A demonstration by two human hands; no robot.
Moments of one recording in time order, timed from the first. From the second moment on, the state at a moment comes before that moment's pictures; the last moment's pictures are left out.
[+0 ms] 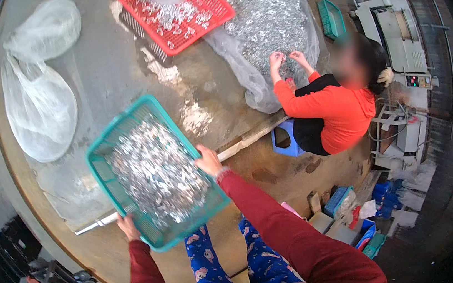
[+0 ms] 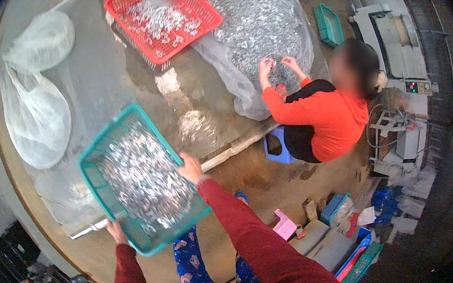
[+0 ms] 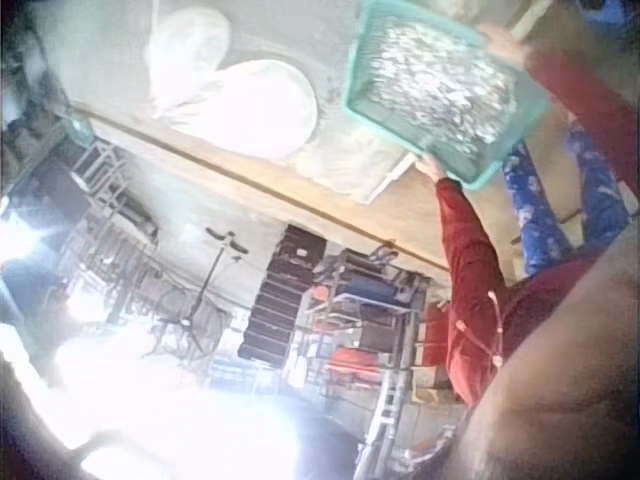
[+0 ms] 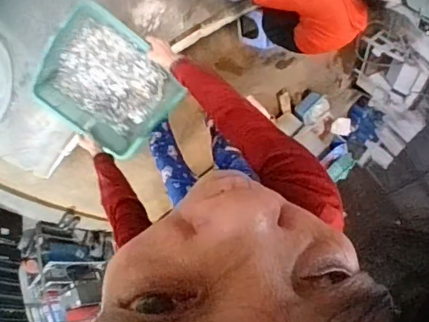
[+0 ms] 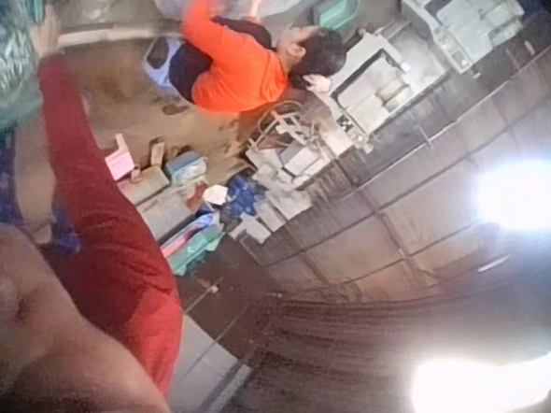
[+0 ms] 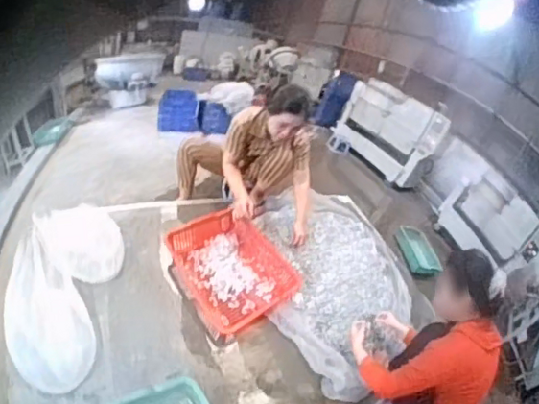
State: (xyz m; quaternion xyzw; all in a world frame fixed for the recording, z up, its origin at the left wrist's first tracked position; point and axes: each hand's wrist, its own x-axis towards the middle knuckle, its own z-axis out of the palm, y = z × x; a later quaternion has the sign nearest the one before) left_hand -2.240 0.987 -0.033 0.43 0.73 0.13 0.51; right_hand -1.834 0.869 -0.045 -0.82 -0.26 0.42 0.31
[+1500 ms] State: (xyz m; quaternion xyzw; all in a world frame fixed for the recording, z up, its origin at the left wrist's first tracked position) left_hand -1.284 0.251 0.347 0.49 -0.15 -0.38 0.77; right_hand -1.587 -0.057 0.484 -0.73 0.27 -0.12 0.61
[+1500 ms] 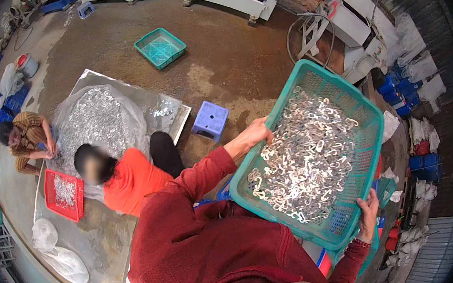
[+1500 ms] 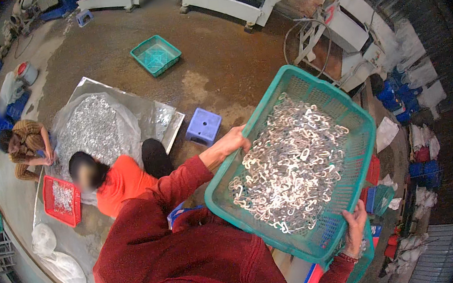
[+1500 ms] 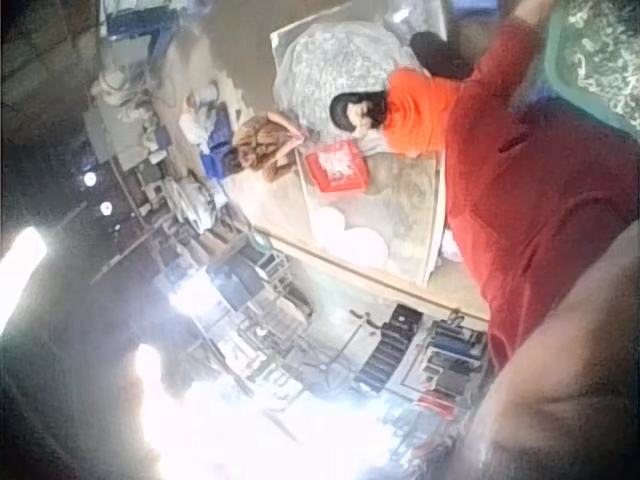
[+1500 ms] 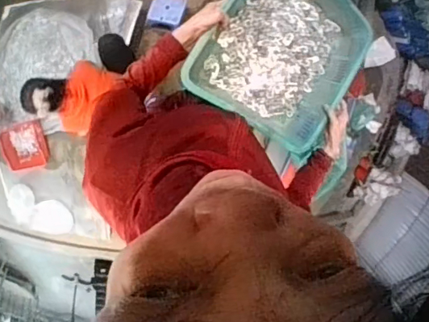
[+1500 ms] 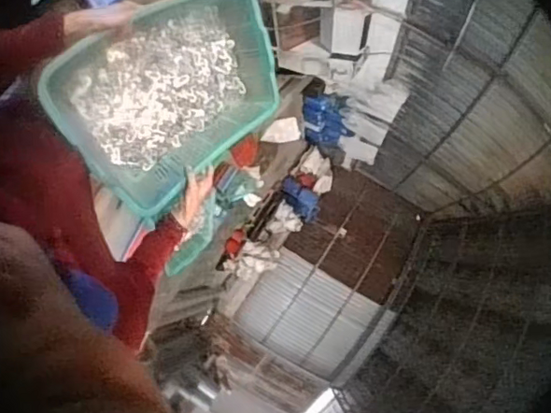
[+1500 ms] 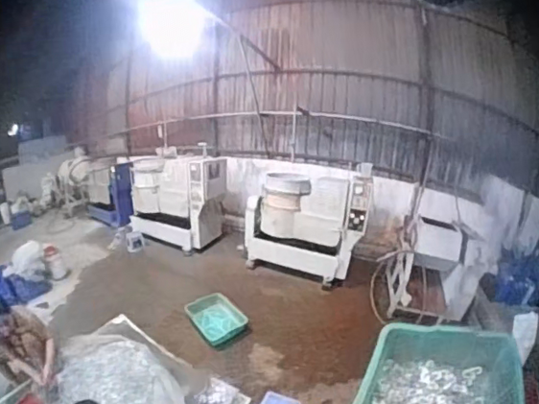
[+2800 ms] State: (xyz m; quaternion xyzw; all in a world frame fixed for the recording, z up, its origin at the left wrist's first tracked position) left_hand -1.568 0.311 0.400 0.67 -0.11 0.08 0.73; right_hand -1.631 -0.138 0.516 -0.91 -0.11 -0.06 0.40
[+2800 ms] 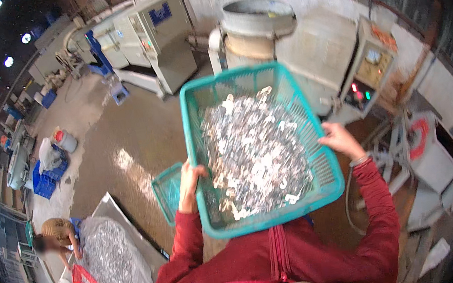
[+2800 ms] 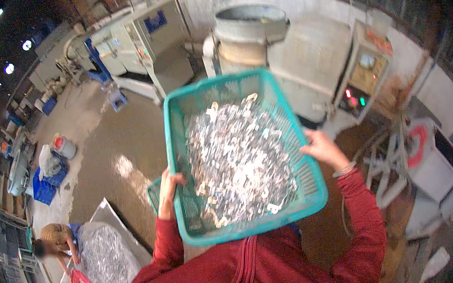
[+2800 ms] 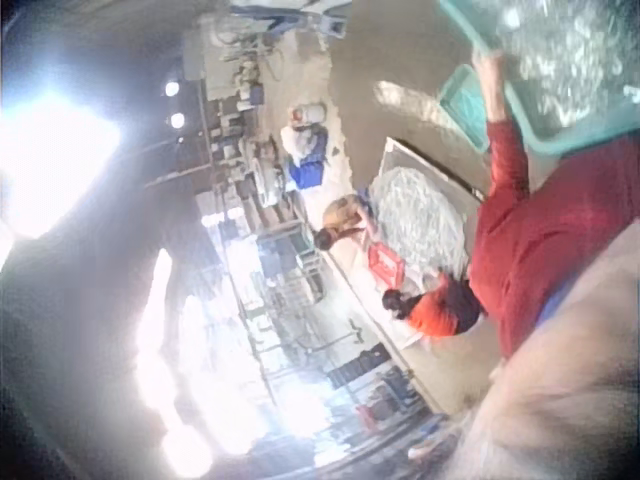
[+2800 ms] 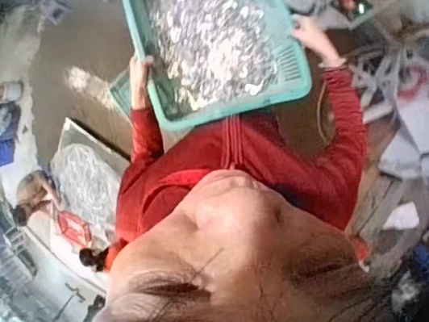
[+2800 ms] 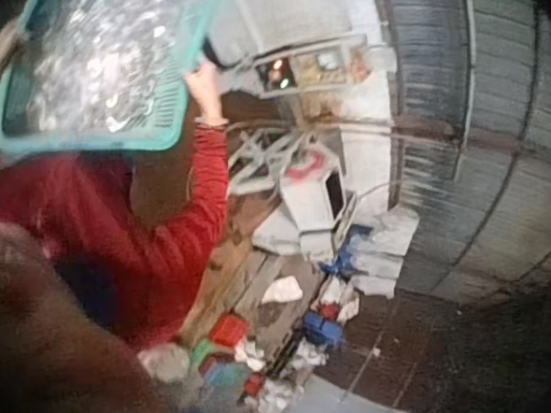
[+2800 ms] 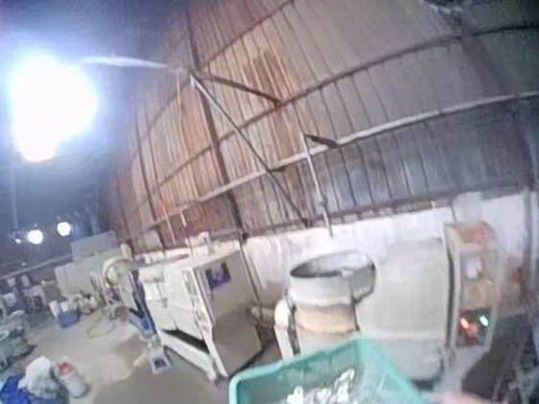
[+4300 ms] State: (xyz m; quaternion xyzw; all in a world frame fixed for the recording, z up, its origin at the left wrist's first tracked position) left_hand -1.763 0.282 0.402 0.39 -0.03 0.23 0.89; right_hand -1.742 -0.087 0.529 -0.89 -0.36 -0.27 -0.07
